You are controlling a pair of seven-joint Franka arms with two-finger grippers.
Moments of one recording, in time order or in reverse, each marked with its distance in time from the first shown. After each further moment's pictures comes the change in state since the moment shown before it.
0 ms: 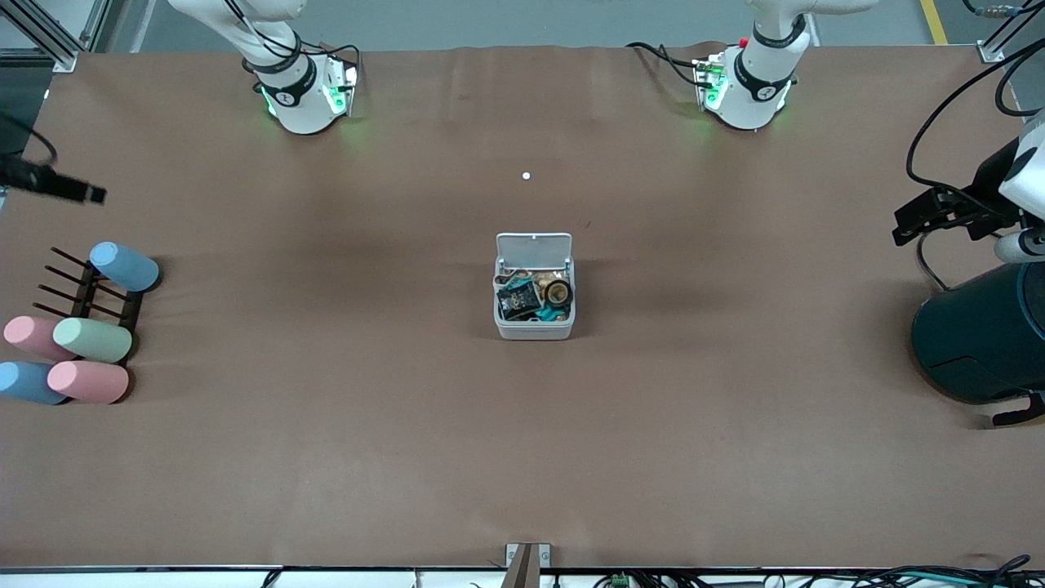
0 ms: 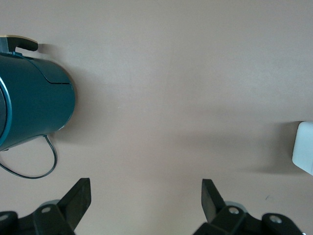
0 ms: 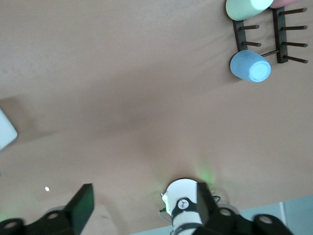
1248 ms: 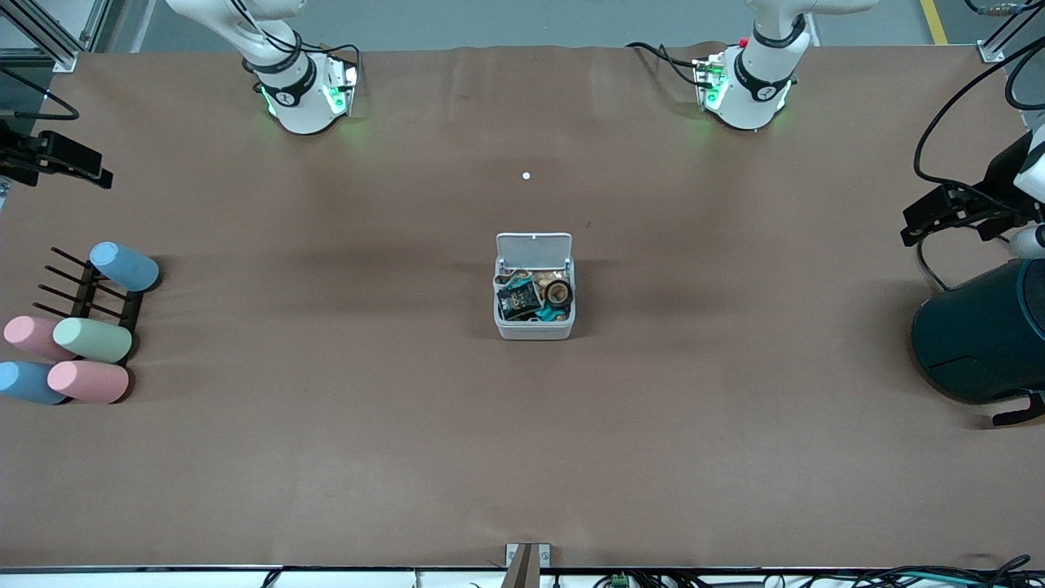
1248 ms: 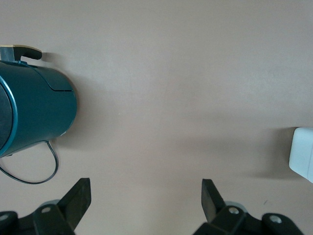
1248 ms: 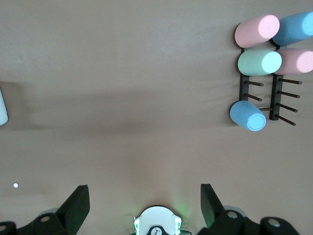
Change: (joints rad) left arm 0.000 0.004 0.000 0.030 0.000 0.003 0.001; right arm 0.074 -0.028 0.018 -0.032 -0.068 0.122 -0.179
